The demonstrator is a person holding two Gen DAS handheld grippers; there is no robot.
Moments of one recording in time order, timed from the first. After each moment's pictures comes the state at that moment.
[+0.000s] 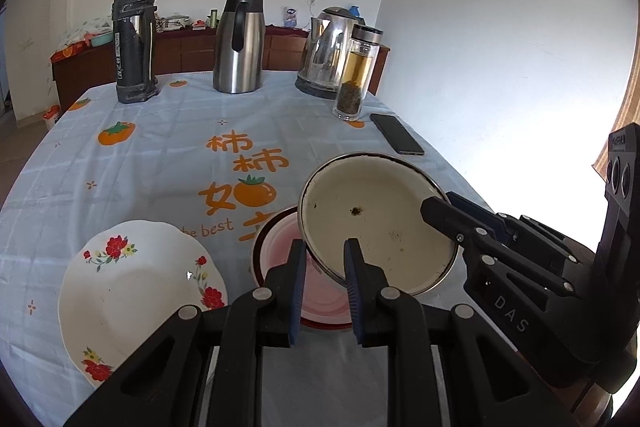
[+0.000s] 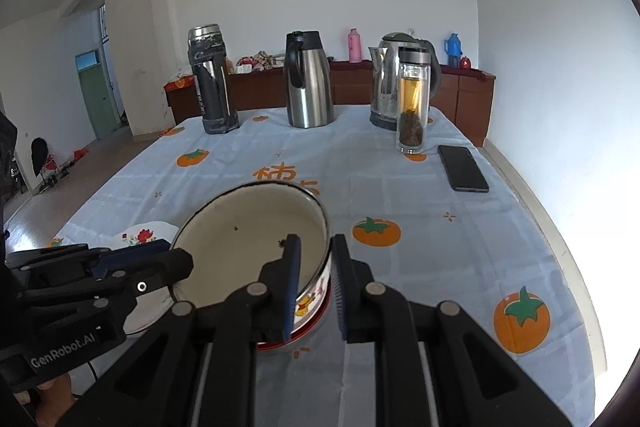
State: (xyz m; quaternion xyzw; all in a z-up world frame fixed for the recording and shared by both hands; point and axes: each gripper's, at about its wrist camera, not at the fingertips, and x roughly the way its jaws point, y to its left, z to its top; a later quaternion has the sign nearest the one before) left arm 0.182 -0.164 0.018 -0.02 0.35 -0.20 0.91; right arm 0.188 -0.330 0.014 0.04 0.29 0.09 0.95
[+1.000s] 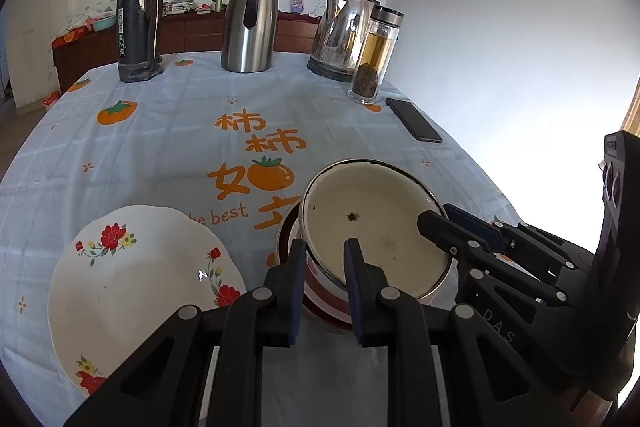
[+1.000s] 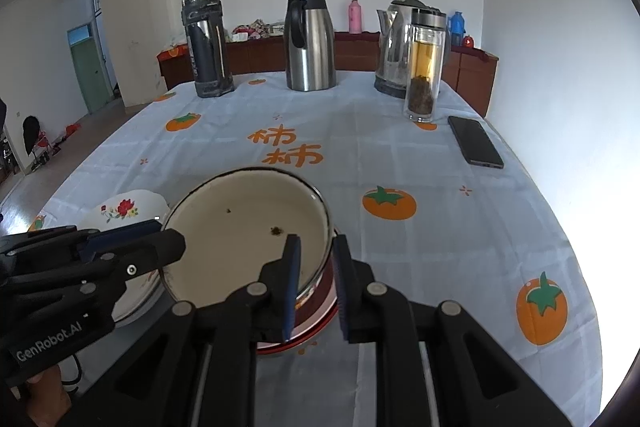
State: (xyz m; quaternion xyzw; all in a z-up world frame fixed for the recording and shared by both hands) left arm 0.205 -0.151 -0.008 -0.03 0.38 -0.20 0.90; right arm 0.213 -0.311 -0.014 0.02 0.34 0.08 0.94
